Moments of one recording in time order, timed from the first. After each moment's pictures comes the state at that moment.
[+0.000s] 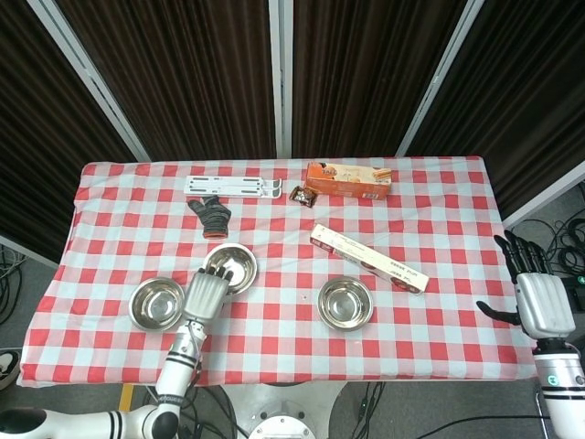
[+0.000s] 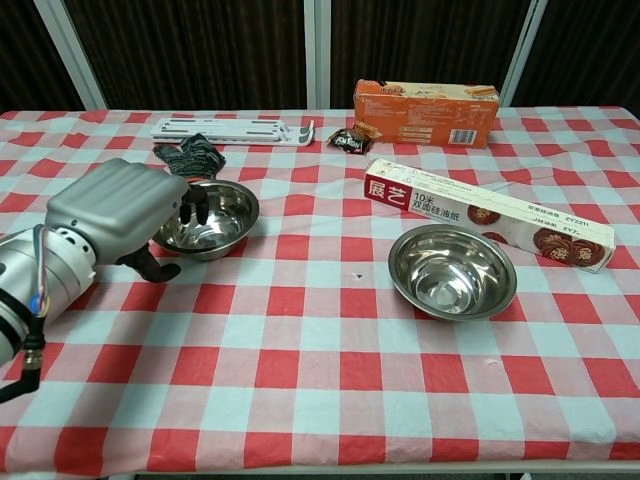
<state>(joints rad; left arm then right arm) -0.50 -1.88 -0.16 -1.47 1.15 1.24 0.96 0.18 -1.01 0.13 -1.77 -1.39 1.37 0.00</state>
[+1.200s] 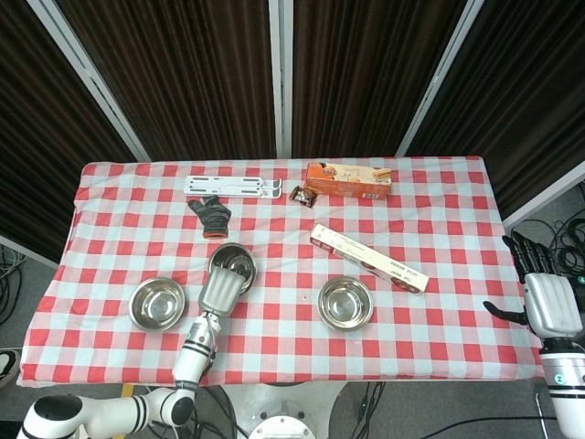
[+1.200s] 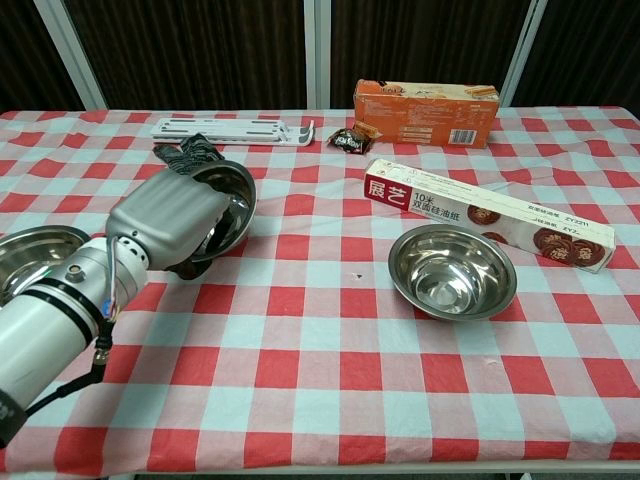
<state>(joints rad) -0.61 -2.00 -0.15 -1.19 1.16 1.19 0.92 0.18 -1.02 0.13 -1.72 -1.37 1.35 0.04</state>
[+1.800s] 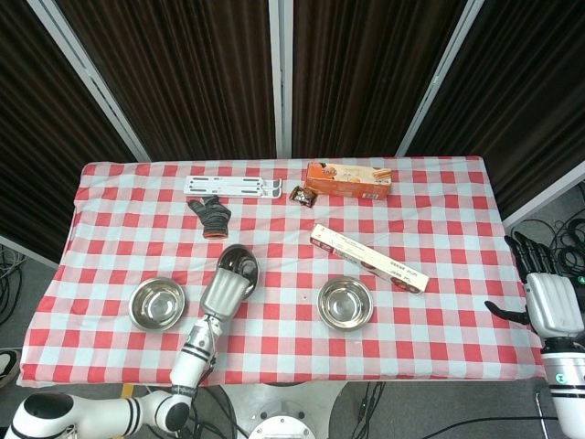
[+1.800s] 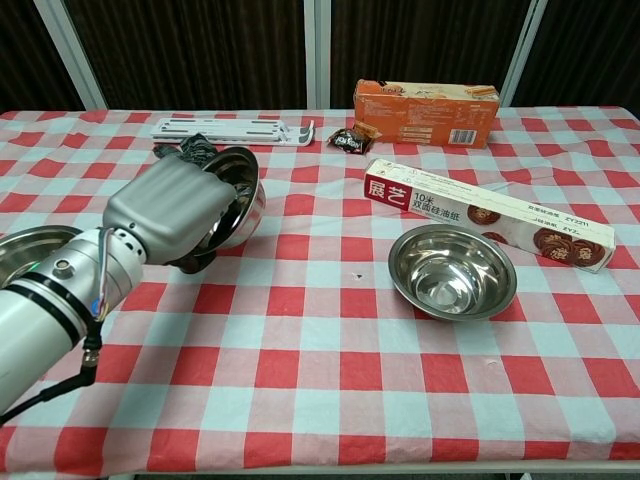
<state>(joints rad) -0.61 -1.94 -0.12 -1.33 1.20 1.23 0.99 0.18 -1.02 0.13 -1.71 -1.37 1.35 0.06</state>
